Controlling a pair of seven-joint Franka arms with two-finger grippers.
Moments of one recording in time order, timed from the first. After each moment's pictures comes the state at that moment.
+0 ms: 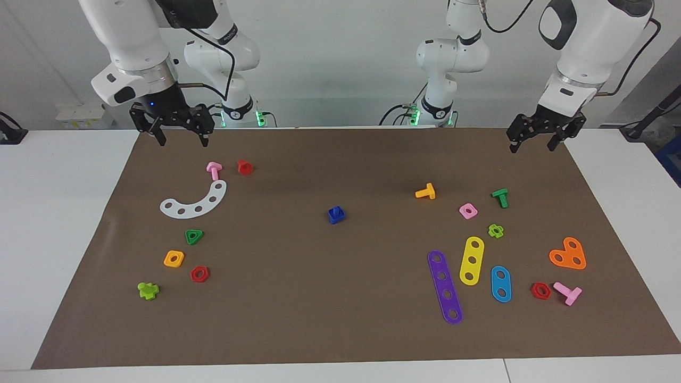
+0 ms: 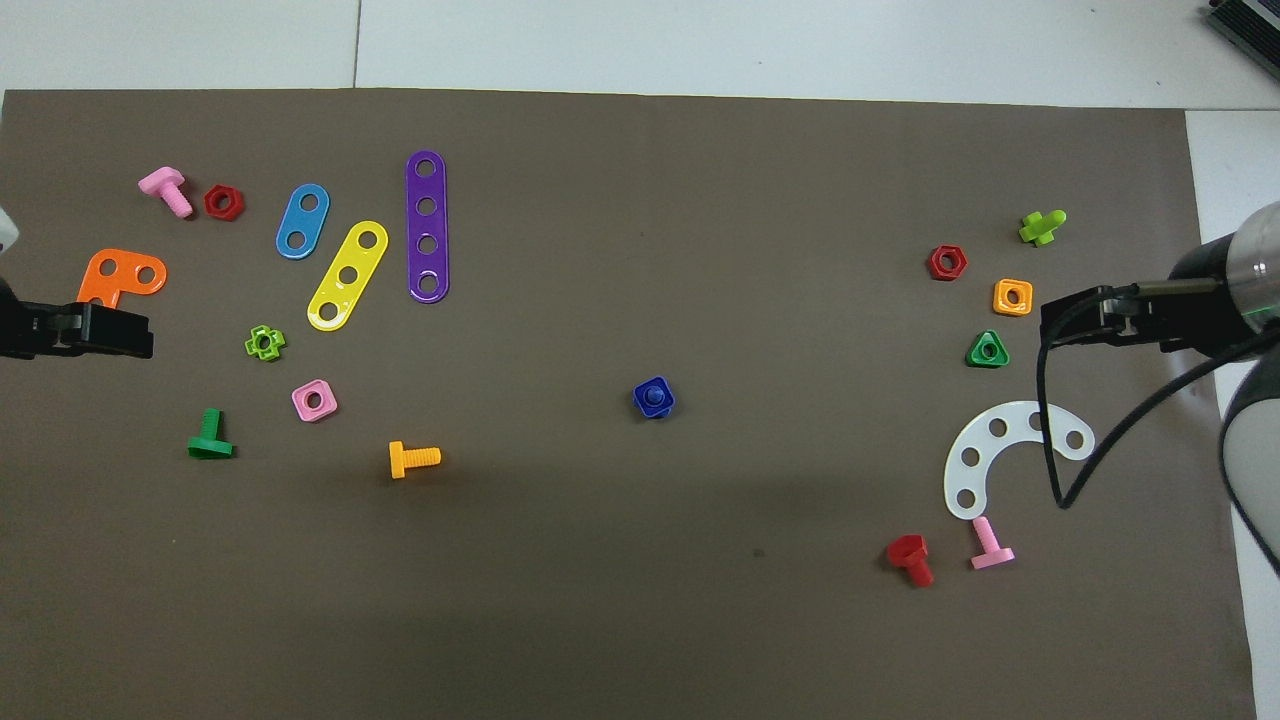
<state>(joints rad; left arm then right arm) -0.18 -0.09 0.14 -1.75 0.04 1.69 0.01 0.04 -0.02 0.05 -1.59 -0.03 1.55 0.12</state>
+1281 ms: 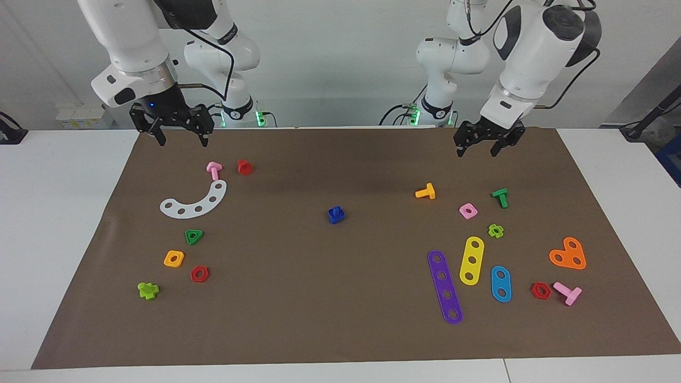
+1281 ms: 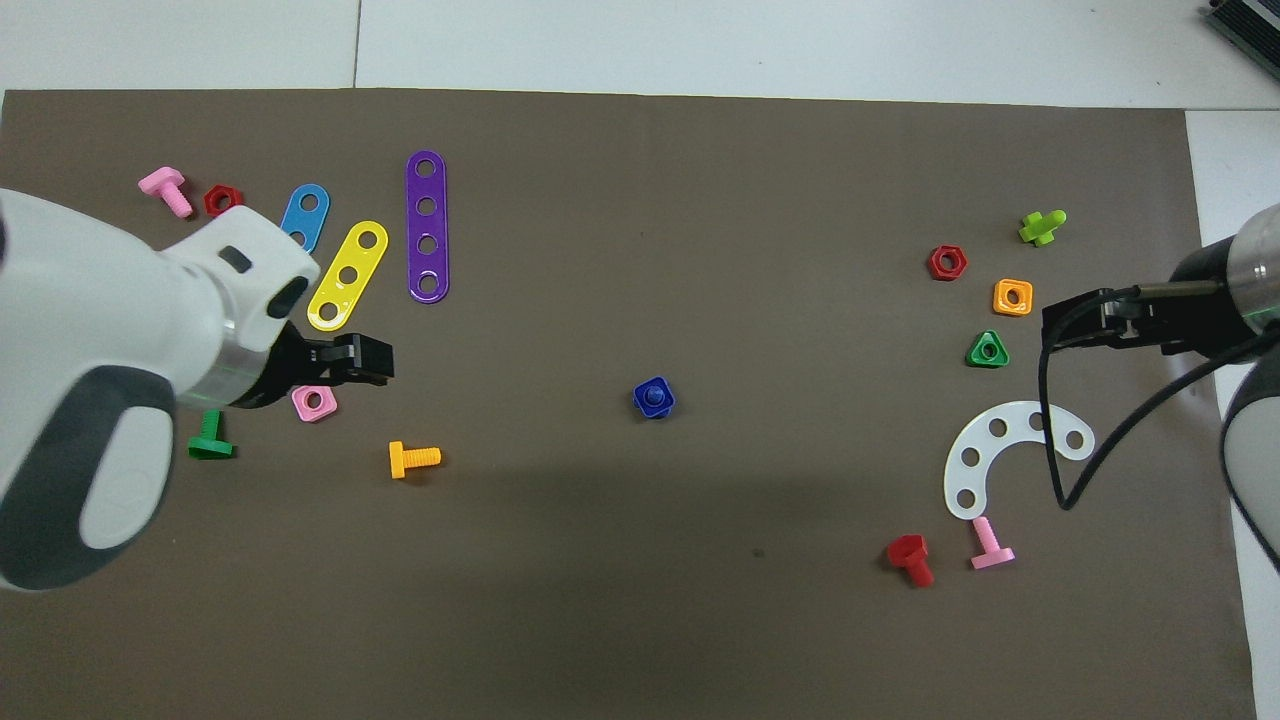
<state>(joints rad) -0.45 -0.08 0.11 -1.92 -0.06 1.86 -0.37 0.03 -0.02 0.05 -1.59 -0.03 1.55 0.12</state>
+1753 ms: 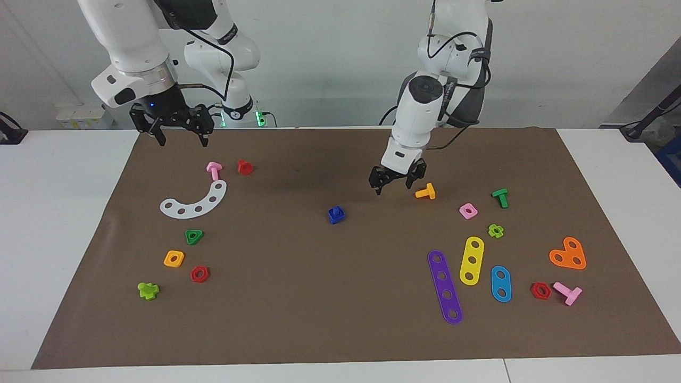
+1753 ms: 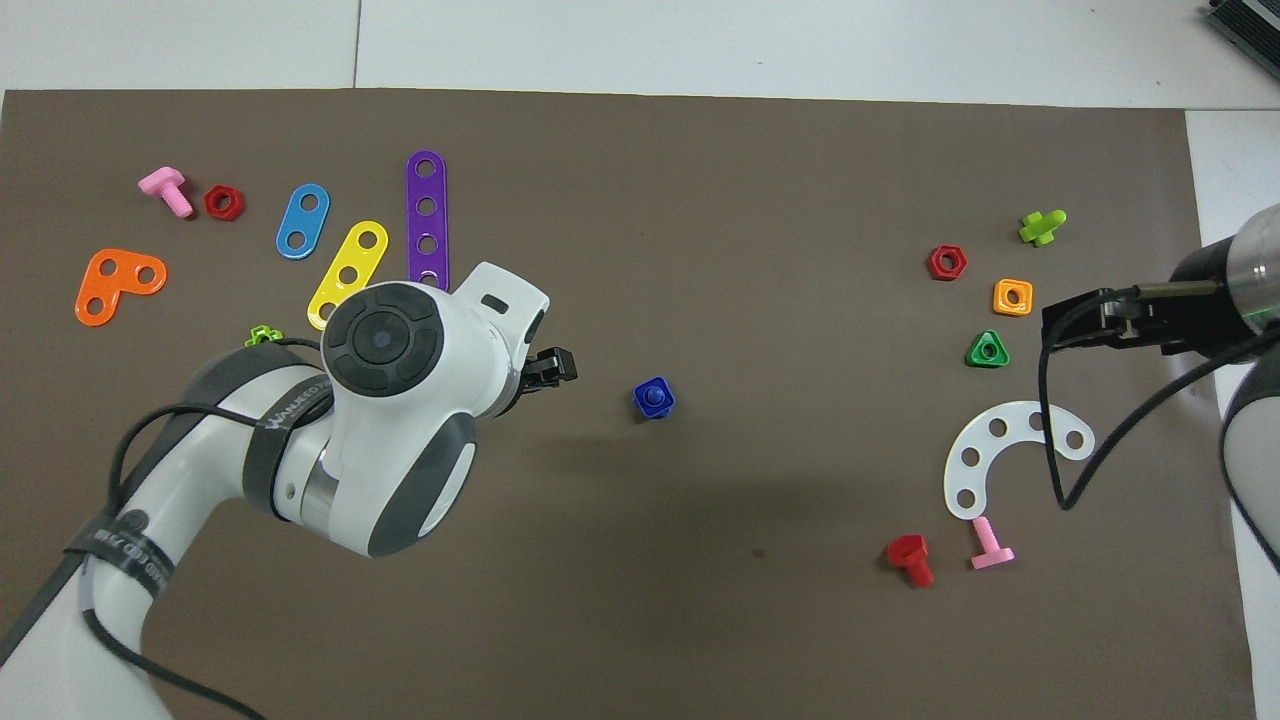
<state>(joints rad) -0.65 0.15 0.10 -1.96 -0.06 2.16 -0.73 0.03 -0.02 0.05 -1.59 -0.03 1.55 0.12</state>
